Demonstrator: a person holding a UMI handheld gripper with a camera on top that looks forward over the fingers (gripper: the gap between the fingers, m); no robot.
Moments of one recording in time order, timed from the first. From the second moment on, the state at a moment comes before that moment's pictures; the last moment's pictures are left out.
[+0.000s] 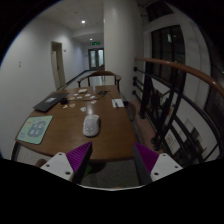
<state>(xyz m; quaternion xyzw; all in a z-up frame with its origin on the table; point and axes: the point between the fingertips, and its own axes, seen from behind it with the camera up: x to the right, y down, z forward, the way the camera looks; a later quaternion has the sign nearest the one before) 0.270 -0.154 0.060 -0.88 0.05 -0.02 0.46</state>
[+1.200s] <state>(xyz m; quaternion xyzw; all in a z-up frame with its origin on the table) -0.022 0.032 0.176 -0.81 0.05 0.03 0.59</state>
